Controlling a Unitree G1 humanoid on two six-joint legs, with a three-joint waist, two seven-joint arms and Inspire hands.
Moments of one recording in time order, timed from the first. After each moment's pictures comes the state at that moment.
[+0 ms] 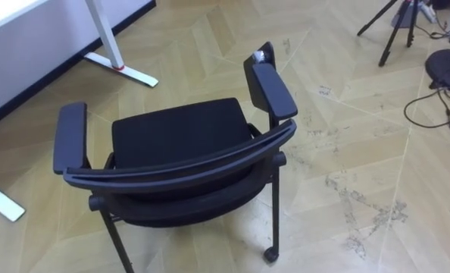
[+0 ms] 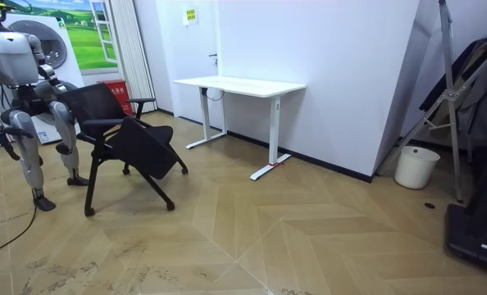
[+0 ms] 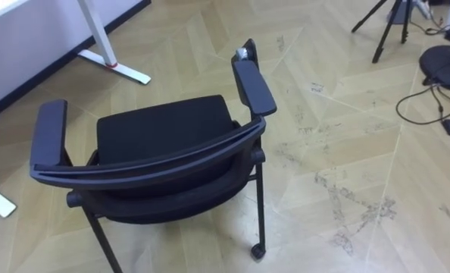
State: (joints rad) left arm 0.15 0.17 -0.06 1.13 -0.12 -0.07 0.04; right arm 0.15 -0.19 -0.01 1.24 0.62 0.00 0.11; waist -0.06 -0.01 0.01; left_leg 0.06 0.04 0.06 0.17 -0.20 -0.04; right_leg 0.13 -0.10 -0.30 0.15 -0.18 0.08
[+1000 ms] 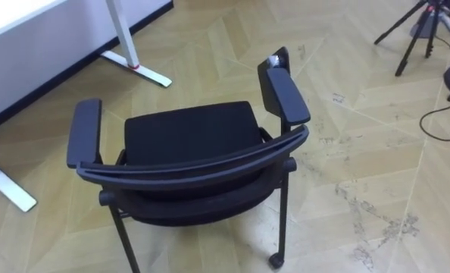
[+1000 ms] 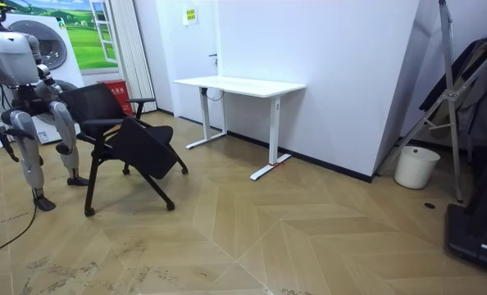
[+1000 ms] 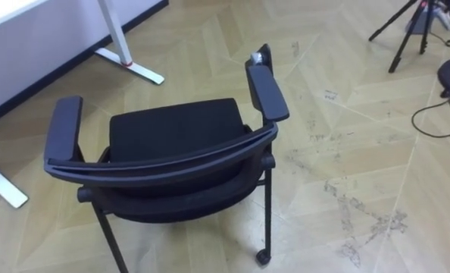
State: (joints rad) left arm 0.31 0.18 0.08 1.12 -0.26 -0.03 0.08; right arm 0.10 -0.20 -0.02 1.28 0.50 0.06 0.03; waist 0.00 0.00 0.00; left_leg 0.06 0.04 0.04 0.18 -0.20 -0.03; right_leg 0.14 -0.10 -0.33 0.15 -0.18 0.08
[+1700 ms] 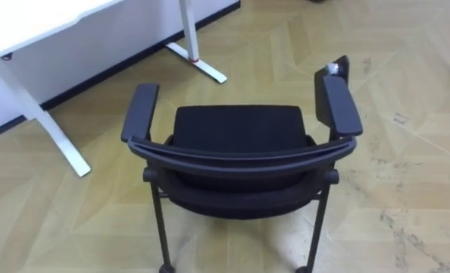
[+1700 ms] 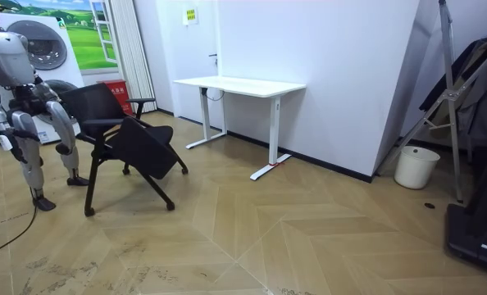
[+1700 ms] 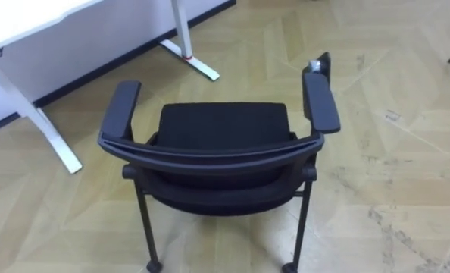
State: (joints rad) left arm 0.39 0.18 0.27 0.86 -0.11 -0.02 0.35; right arm 0.07 -0.25 -0.06 1.31 0.50 0.03 0.00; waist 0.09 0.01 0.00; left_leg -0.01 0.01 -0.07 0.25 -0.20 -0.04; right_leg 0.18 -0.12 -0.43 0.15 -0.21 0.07
